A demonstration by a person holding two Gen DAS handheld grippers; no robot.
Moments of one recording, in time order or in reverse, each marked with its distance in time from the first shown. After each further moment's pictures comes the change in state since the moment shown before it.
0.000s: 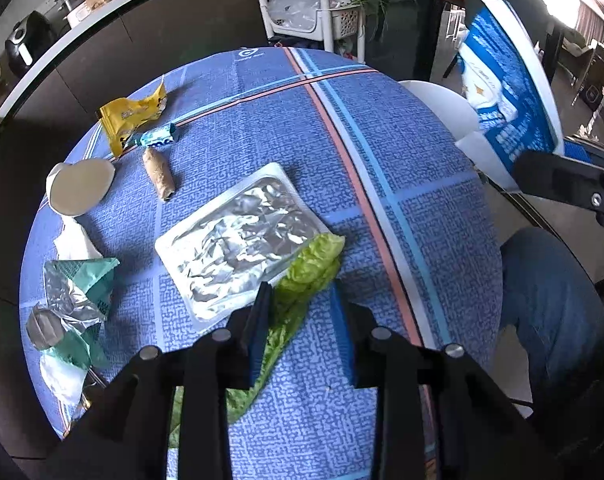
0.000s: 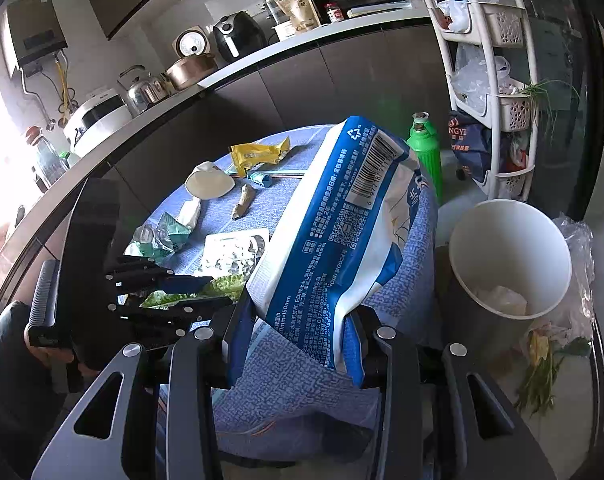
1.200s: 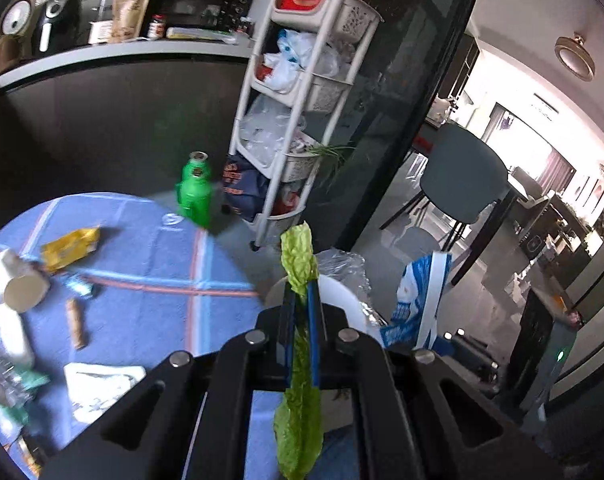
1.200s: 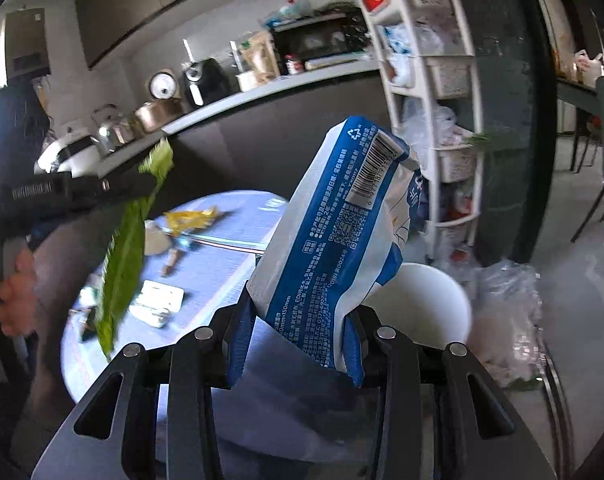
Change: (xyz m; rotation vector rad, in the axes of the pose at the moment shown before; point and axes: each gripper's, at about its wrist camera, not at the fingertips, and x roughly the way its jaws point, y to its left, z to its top) left arm -0.089 -0.055 0.135 -0.293 -0.403 -0.306; right arm -0.070 -0.115 0.037 -0.024 -0.146 -0.162
